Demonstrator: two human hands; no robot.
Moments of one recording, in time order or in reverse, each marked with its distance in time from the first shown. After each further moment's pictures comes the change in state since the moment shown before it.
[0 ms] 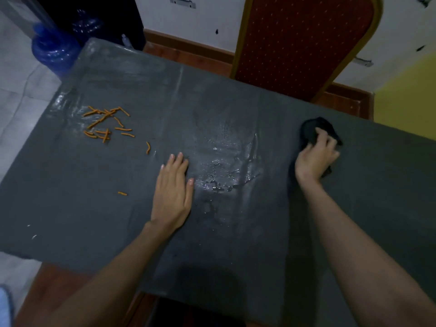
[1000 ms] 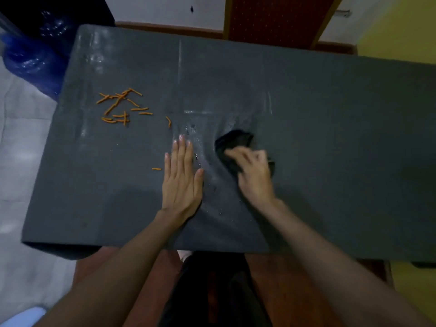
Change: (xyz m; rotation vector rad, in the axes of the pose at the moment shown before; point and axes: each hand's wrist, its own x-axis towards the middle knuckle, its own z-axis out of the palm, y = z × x) left_hand -0.048 -0.058 -0.041 0.061 -0.146 0.151; right_hand -0.235 -0.056 0.005 0.039 -0.343 -0.600
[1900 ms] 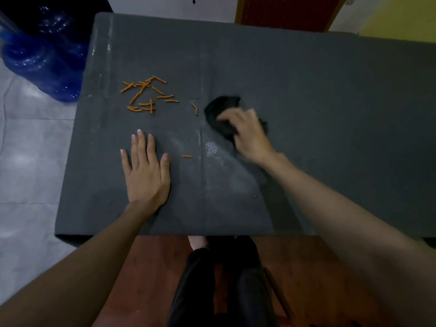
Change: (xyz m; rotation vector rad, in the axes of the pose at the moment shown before) left_hand -0.017 -0.124 -0.047 0.186 0.036 -0.204; right_hand 0.074 -0.051 0.028 -0.004 -0.156 -0.123
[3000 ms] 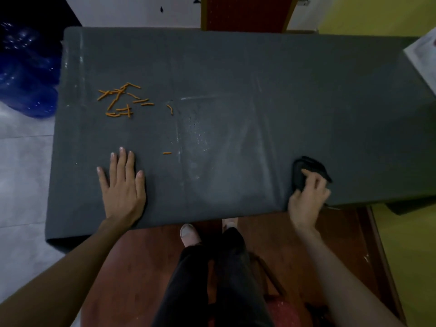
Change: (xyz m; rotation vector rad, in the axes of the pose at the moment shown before) left_hand -0.033 -0.026 -0.010 -0.007 -0.039 0.098; right_hand -0.231 0.012 -0.020 -0.094 0.434 0.985
